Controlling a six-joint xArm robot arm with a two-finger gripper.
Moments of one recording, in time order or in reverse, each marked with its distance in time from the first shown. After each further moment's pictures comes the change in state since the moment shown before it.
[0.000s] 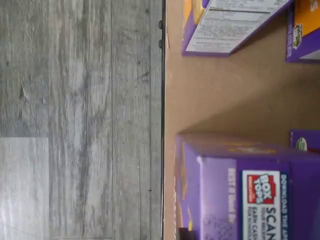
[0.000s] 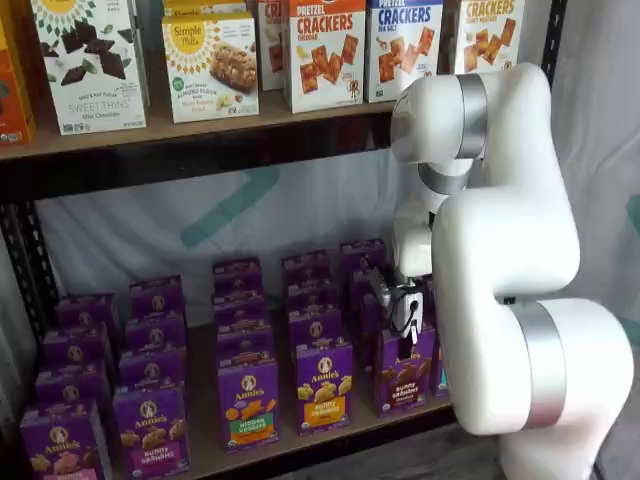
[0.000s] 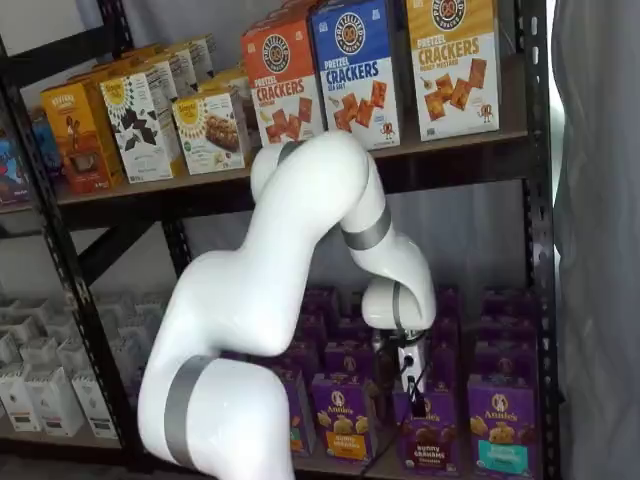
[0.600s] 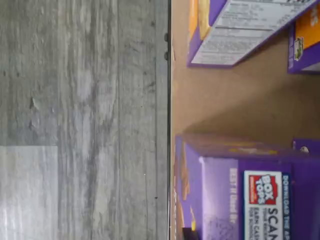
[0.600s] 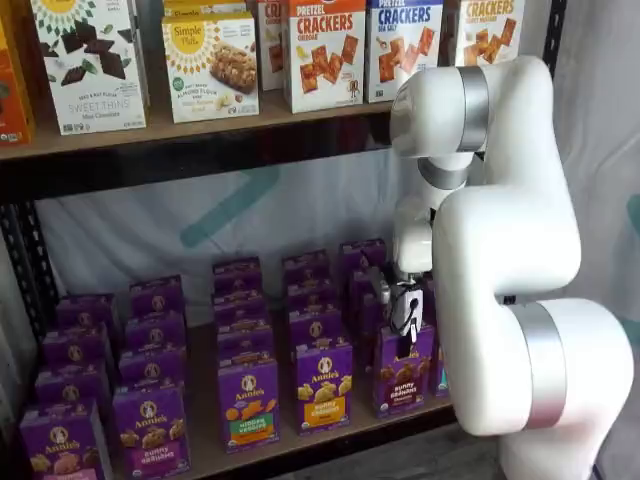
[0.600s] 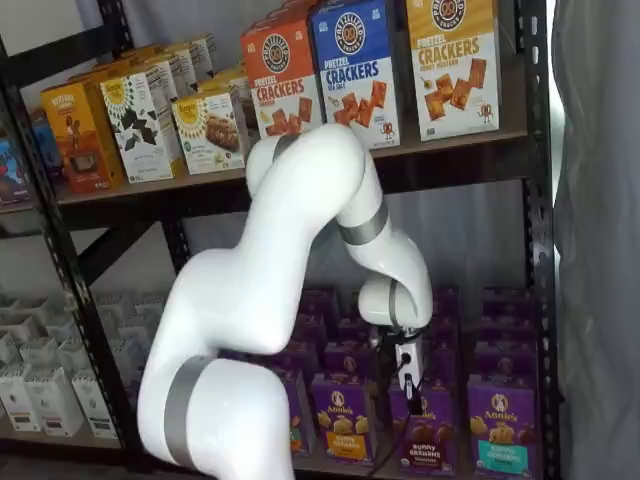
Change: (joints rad) arm 0.007 -0.040 0.042 0.057 0.008 -0.045
